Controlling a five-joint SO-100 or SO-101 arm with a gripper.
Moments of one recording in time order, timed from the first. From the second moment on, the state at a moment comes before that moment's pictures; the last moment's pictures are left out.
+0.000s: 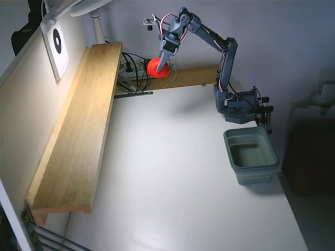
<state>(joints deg) 27.2 103.0 54.0 99.8 -90.2</state>
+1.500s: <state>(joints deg) -35.2 102.8 53.6 99.8 -90.2</state>
